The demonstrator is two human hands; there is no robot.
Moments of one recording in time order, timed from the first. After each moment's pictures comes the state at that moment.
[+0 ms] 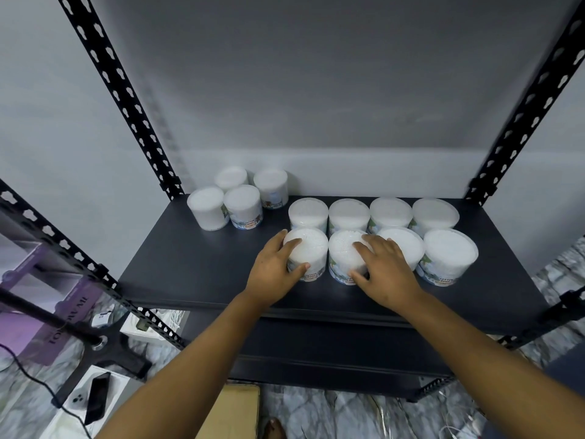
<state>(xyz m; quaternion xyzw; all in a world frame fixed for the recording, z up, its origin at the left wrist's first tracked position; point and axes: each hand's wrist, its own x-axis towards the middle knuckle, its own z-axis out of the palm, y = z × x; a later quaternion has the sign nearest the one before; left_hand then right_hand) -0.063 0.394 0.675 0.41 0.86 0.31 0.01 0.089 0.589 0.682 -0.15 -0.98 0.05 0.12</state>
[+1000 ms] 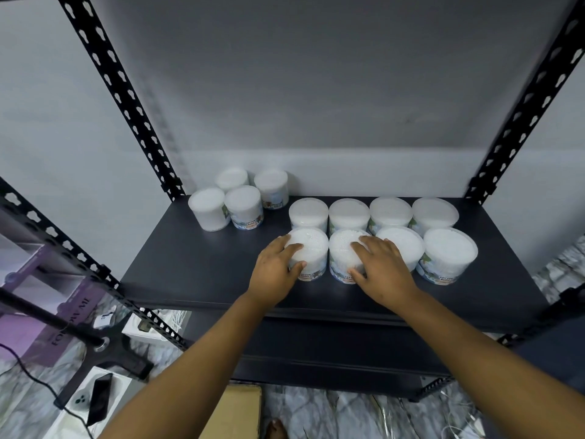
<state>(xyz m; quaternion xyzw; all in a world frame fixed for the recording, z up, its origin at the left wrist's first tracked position) -0.064 0.395 0.668 0.42 0.86 0.29 -0.02 0.086 0.583 0.683 -0.16 -0.98 0.05 0.10</state>
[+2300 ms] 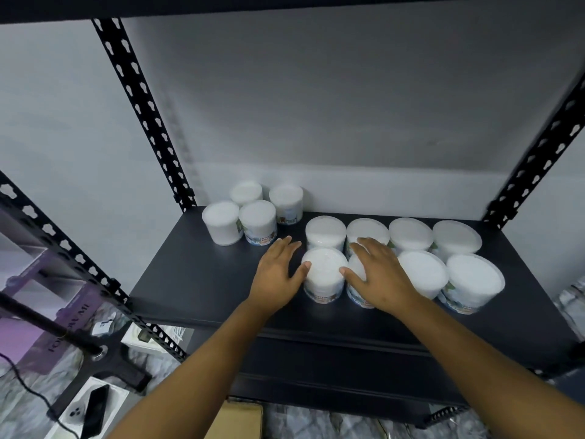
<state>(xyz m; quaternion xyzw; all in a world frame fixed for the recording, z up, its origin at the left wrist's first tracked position) -0.101 0.385 0.682 0.39 0.85 0.35 0.00 0.039 0.569 0.710 -0.15 -0.97 0.13 0.13</state>
